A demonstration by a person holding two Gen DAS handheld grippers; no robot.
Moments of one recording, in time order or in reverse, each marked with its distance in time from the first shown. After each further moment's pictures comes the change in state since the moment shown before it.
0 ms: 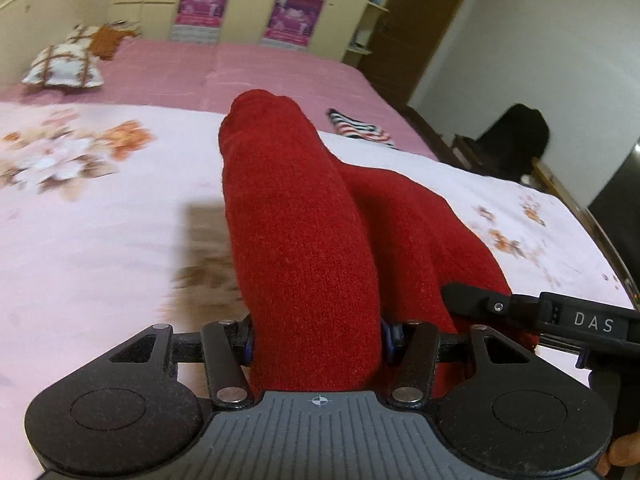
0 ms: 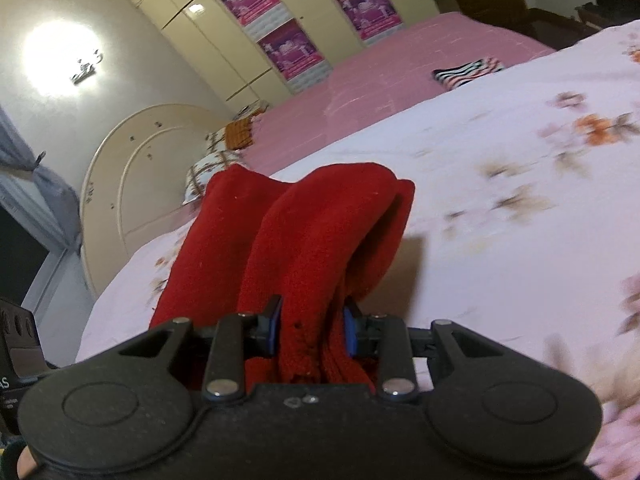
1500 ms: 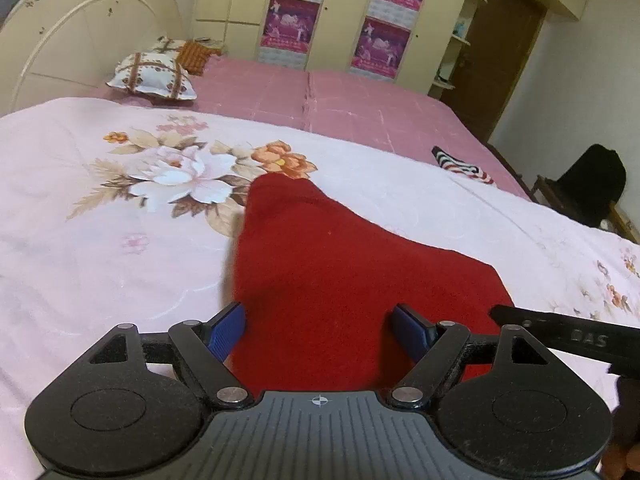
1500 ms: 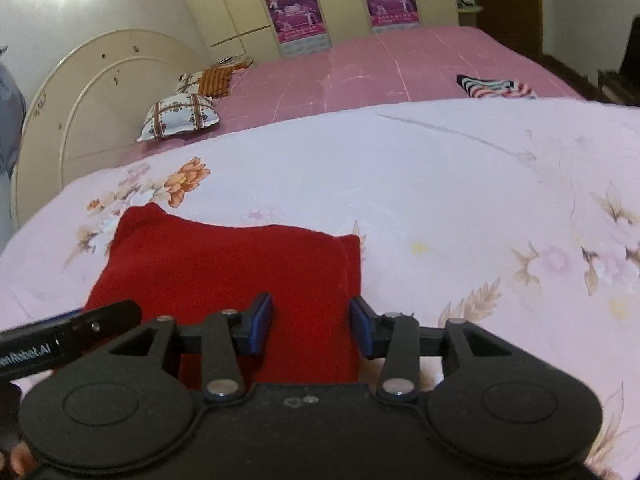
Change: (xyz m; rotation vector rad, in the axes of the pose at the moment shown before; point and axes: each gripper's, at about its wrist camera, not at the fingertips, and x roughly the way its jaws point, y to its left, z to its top) left arm 0.039 0.121 0.019 -0.077 -0.107 0.216; right arm 0.141 0.079 -0.006 -0.212 0.066 -0.219
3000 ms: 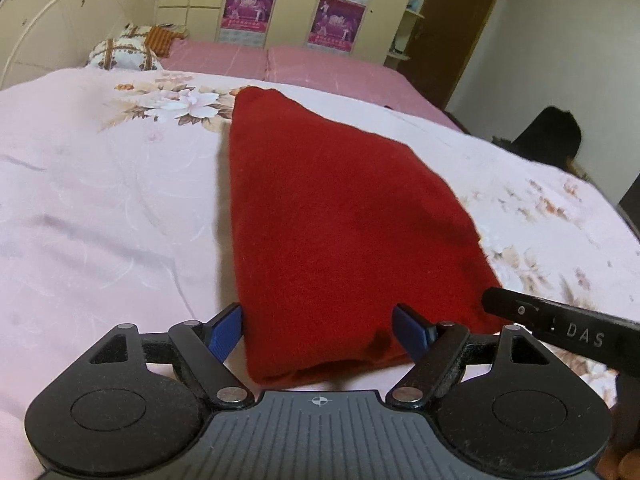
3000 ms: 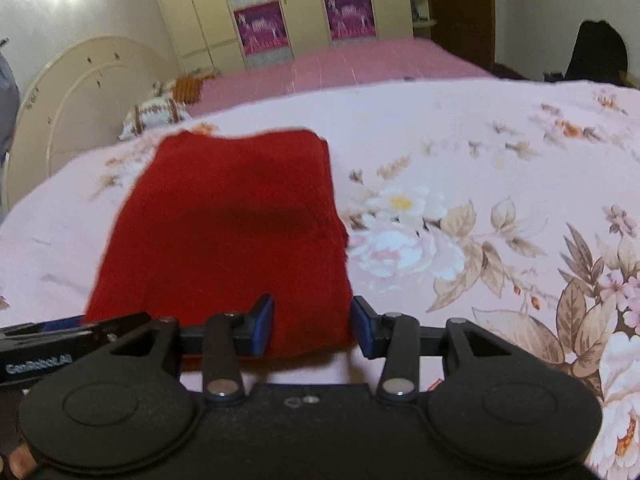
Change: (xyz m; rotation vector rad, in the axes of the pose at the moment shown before) left arm -0.104 0.007 -0.102 0.065 0.070 -0.116; right arm -0.115 0.039 -0.122 0.023 -0.075 -0.134
